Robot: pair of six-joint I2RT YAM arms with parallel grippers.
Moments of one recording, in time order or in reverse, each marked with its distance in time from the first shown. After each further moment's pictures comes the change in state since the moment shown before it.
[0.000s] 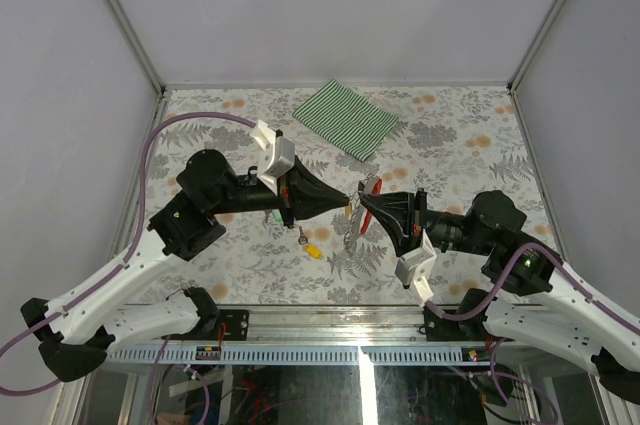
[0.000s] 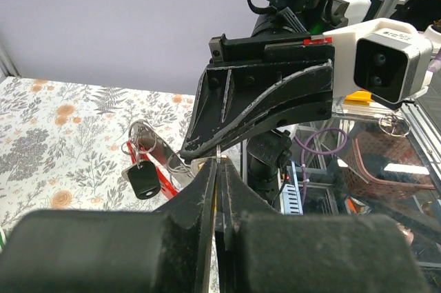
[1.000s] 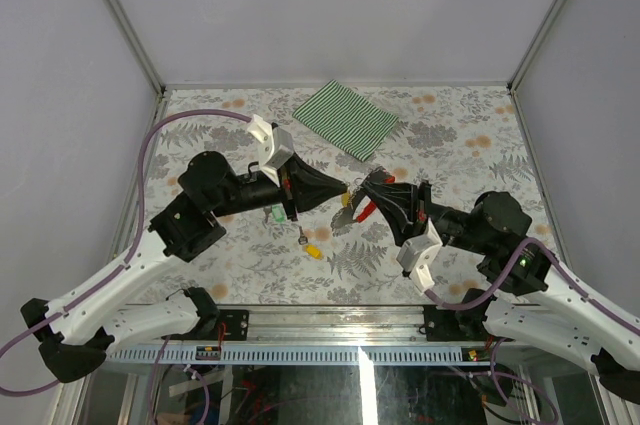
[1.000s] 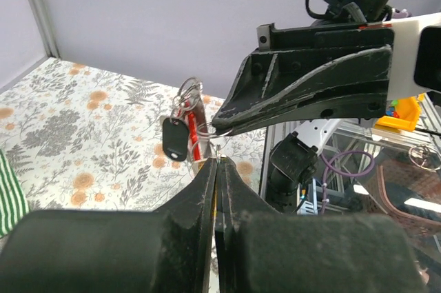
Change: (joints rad) left arm 0.000 -0.009 -0.029 0.019 -0.152 -0.045; right arm 0.000 0.003 -0.032 0.179 0.077 0.149
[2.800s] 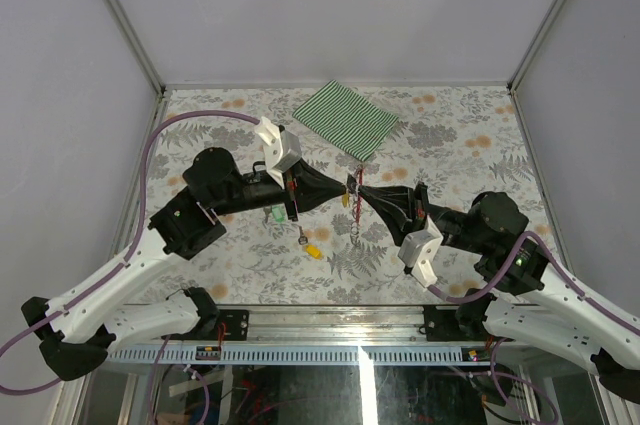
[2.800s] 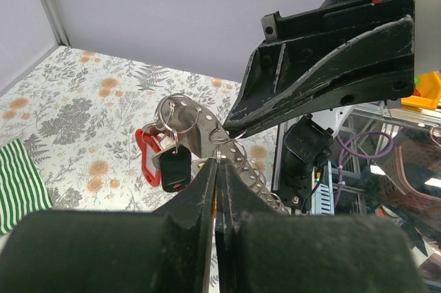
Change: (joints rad) left arm 0.000 0.016 0.039 -0.108 -0.009 0.098; right arm 0.000 0.003 -0.018 0.031 -0.021 0.120
